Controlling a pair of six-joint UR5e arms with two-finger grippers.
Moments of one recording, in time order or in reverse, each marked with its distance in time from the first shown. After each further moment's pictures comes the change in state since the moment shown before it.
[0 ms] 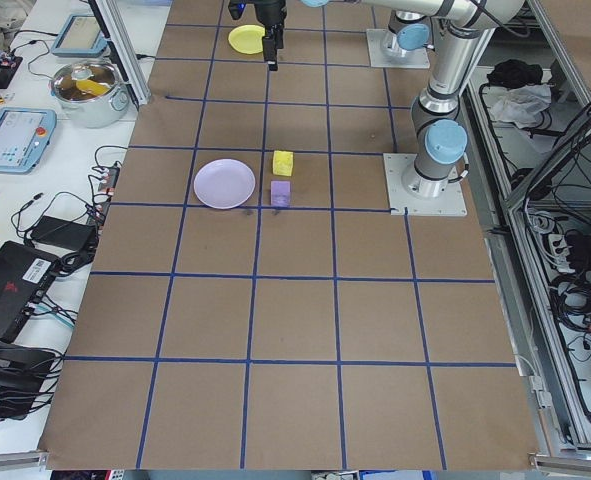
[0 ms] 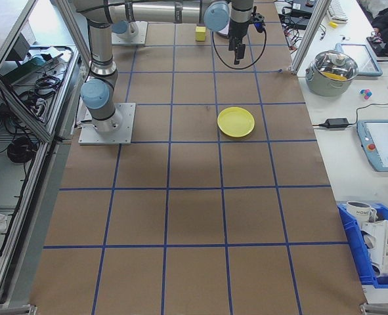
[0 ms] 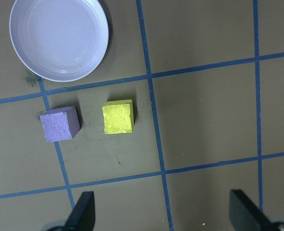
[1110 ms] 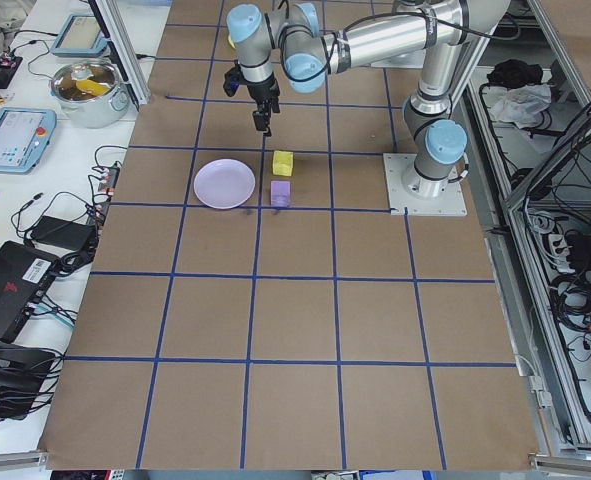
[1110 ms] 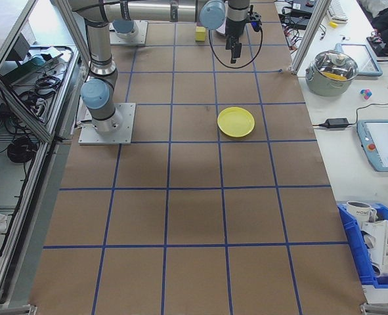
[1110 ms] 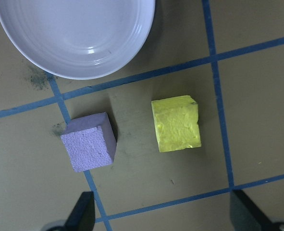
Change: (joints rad) left arm 0.180 -0.064 -0.314 0.295 0.036 0.267; right arm 0.001 -0.030 0.028 0.007 0.004 0.012
